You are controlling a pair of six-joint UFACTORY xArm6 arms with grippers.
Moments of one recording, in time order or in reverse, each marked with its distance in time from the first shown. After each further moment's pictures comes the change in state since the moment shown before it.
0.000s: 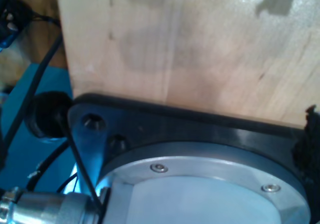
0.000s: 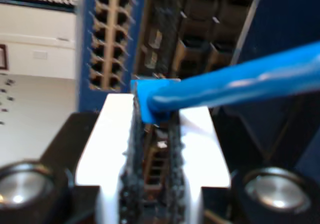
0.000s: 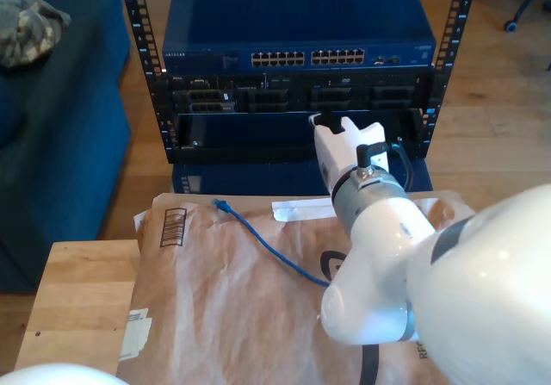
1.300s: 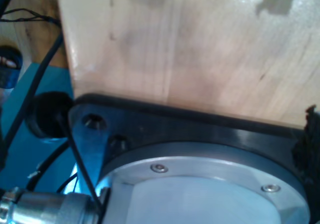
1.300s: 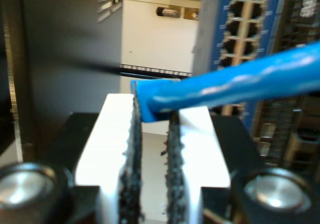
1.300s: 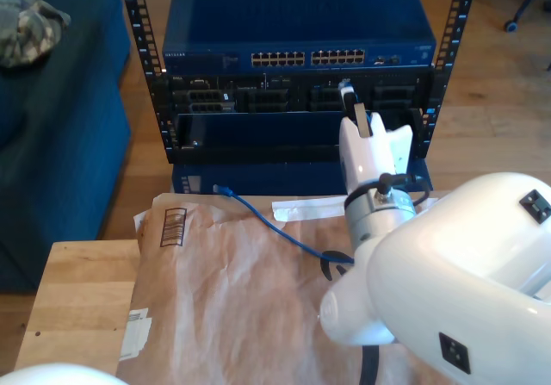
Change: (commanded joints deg) left arm 0.0 0.0 0.0 0.0 0.0 0.0; right arm -1.3 10.5 -5.4 -0.9 -22.3 7.7
